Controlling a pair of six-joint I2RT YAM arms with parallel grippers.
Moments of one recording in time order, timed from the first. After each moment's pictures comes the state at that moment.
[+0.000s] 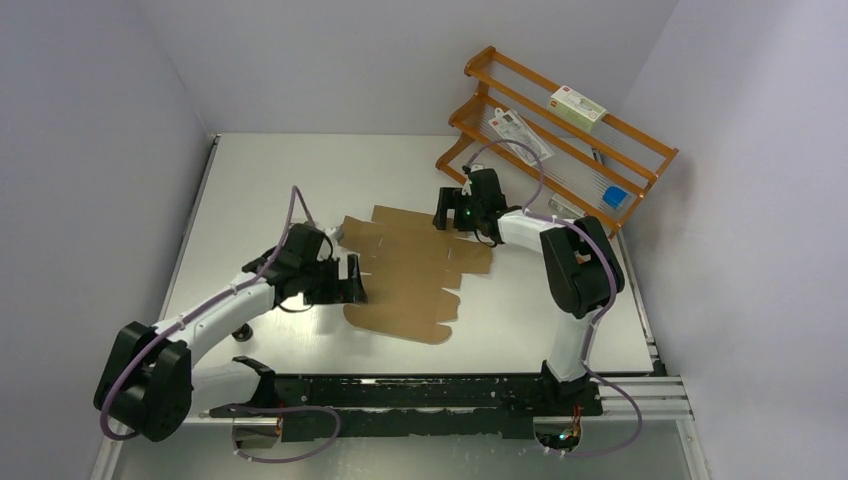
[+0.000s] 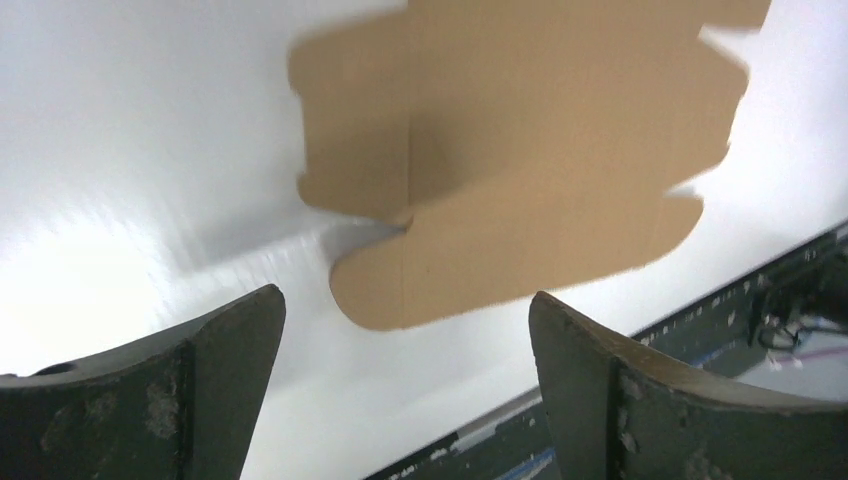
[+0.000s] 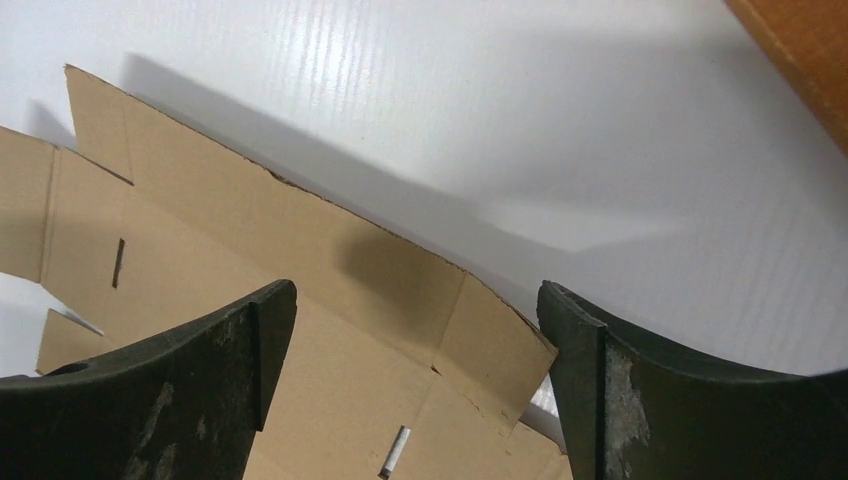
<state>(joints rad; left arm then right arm) -0.45 1.18 0.57 -0.39 0.30 -0.50 0.38 1.89 1.09 0.08 -0.13 0.33</state>
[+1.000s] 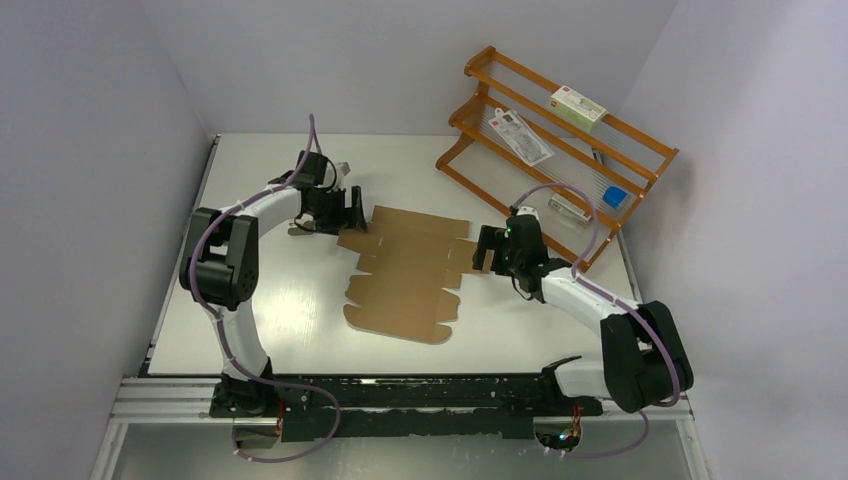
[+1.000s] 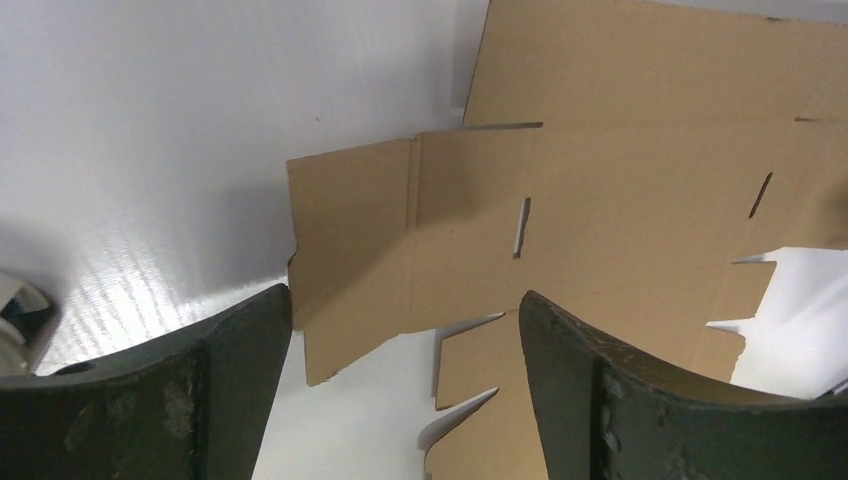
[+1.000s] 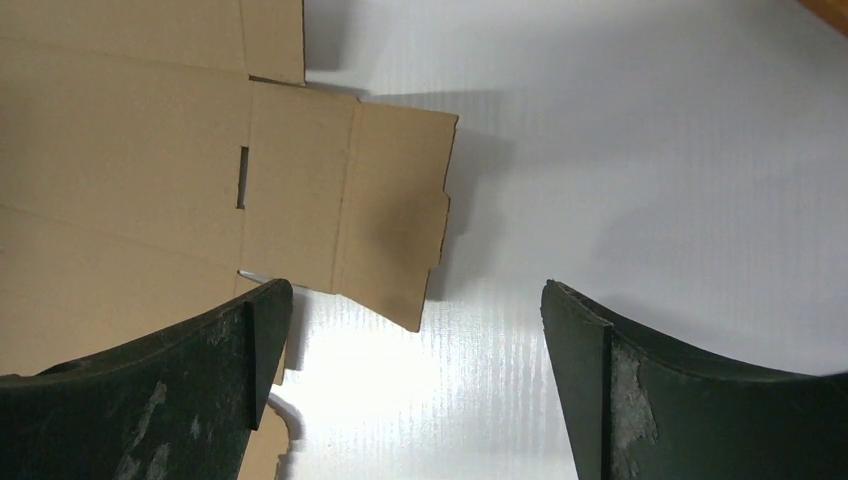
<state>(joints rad) -0.23 1.91 1.29 -0.42 0.33 -0.25 0.33 1.31 0.59 -0.02 0.08 0.40</state>
